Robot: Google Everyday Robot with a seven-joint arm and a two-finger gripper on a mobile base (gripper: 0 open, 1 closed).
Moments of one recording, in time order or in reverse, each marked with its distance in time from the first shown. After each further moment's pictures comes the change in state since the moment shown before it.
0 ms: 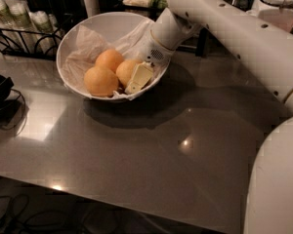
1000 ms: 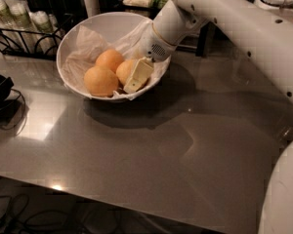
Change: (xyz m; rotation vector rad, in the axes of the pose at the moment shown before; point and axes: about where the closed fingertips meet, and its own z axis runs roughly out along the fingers) arm -0.014 0.013 -0.022 0.025 -0.036 -0.027
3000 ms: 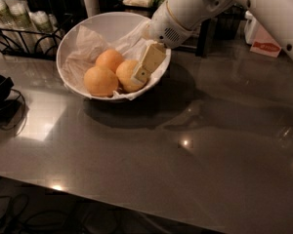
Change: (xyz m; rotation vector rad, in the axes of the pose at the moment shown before) arm -0.019 0.017 -0.063 0.106 -0.047 -0.039
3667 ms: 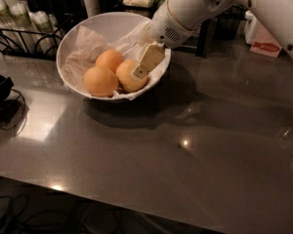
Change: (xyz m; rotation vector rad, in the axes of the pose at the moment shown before) arm 0.000 0.000 0.000 0.000 0.000 0.000
